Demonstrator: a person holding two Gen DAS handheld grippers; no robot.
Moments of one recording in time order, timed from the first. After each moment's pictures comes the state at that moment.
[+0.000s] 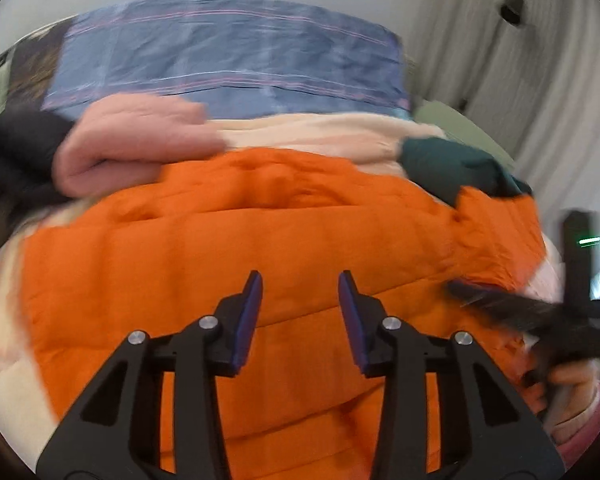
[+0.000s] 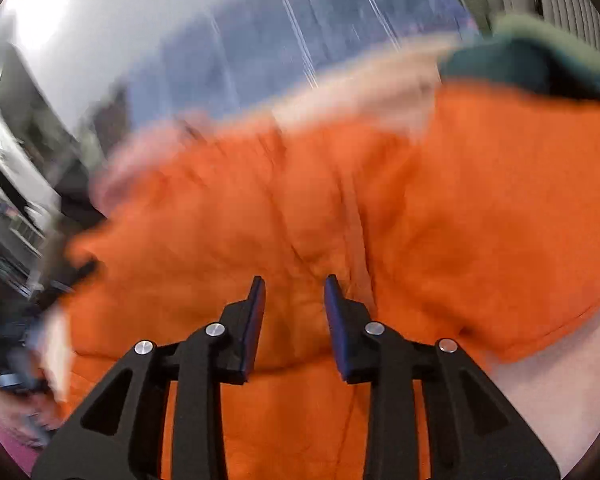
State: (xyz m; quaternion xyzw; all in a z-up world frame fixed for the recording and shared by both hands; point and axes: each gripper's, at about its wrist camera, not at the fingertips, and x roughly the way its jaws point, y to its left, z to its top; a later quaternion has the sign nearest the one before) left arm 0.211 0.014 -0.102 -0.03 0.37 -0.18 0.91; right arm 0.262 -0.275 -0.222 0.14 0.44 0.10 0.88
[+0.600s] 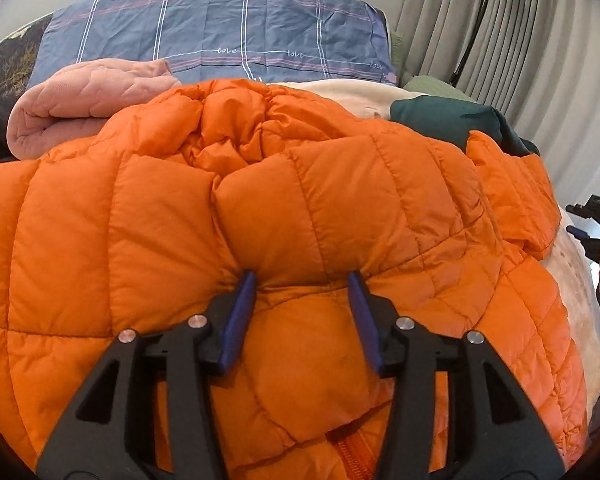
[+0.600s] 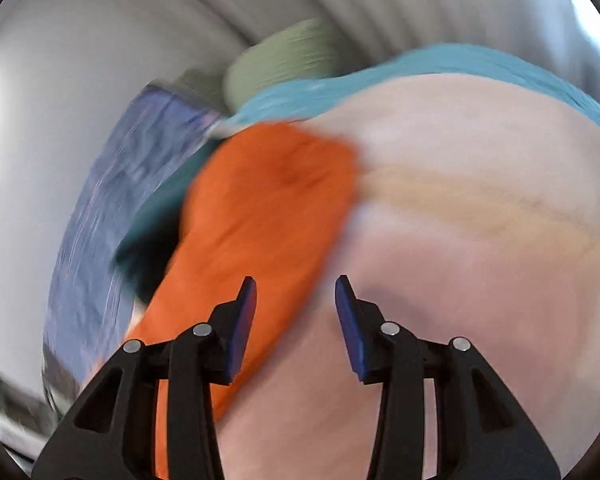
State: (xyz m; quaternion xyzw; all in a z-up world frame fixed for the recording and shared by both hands) left arm 0.214 -0.008 -0.168 -0.02 0.37 -0.19 0.91; right arm 0.176 -0.639 -0.209 0.45 0.26 -0.19 0.83
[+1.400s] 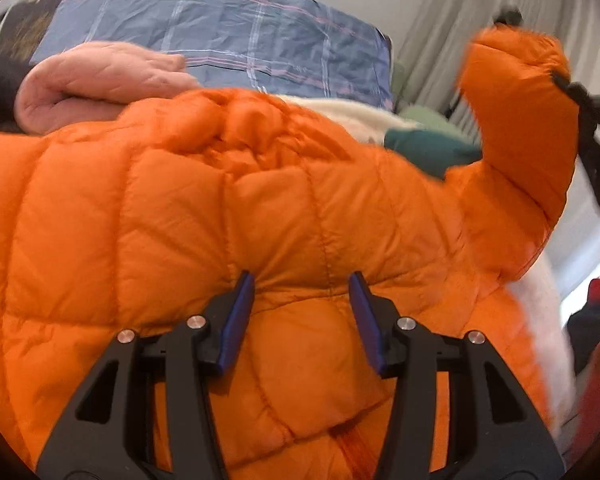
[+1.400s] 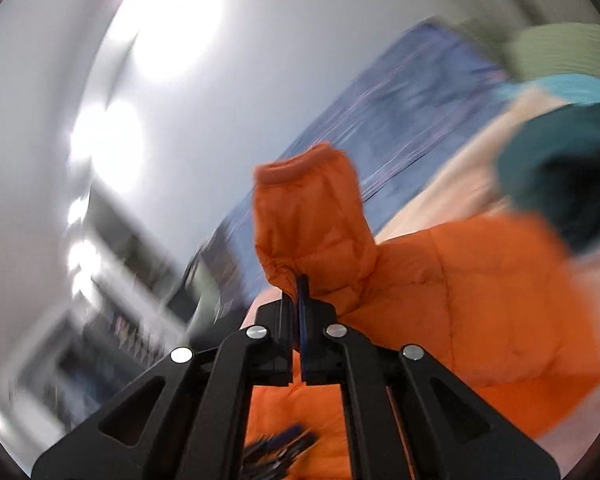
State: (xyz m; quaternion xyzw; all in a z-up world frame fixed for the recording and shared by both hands) left arm 0.208 0.031 -0.157 -0.12 0.36 -0.21 0.90; right arm 0.242 -0.298 -0.086 0.29 0.22 0.28 0.89
